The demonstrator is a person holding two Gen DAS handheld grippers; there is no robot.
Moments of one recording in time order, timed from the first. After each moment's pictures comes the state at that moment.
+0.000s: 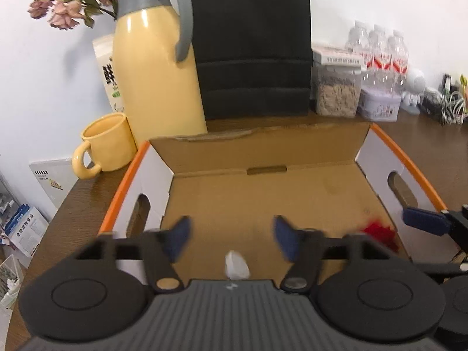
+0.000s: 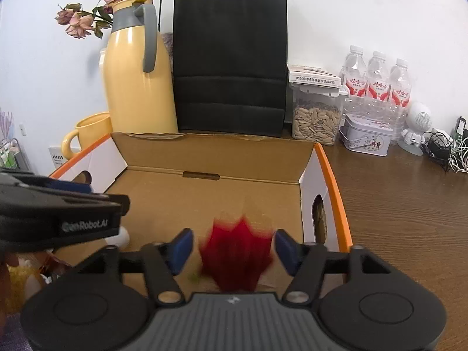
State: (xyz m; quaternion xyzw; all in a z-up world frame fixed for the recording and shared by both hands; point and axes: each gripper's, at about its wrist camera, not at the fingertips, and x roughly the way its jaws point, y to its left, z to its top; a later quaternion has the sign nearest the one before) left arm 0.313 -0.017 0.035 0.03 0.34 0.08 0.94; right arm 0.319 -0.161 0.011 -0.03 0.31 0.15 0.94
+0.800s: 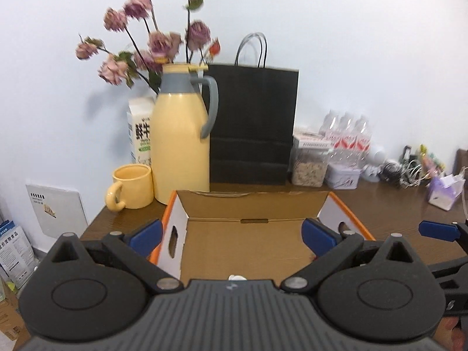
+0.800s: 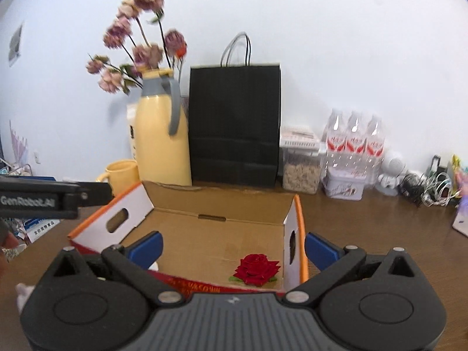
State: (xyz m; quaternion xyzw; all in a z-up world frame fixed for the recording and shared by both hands) left arm 0.180 0.013 0.103 -0.03 0.20 0.03 0.98; right arm 0.206 -0.193 0.081 -0.03 0.20 0.16 0.97
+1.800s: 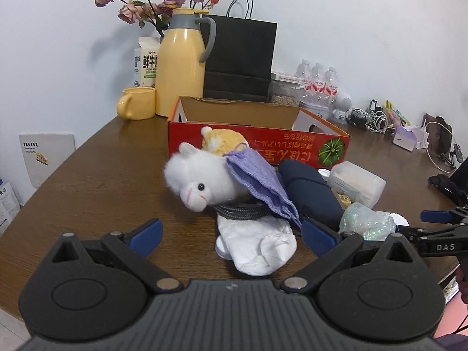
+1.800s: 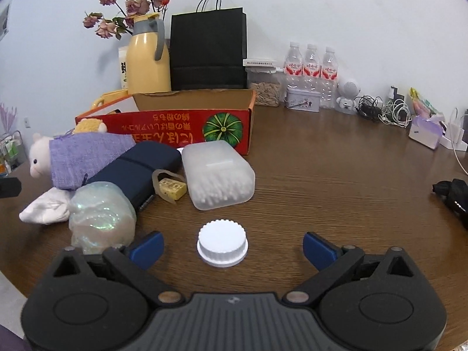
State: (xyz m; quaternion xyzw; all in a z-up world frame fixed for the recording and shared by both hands) left arm 0.027 0.035 -0.001 -0.05 0.25 -0.02 0.97; right arm 0.073 -0.258 -0.031 -0.03 0.29 0.12 0.95
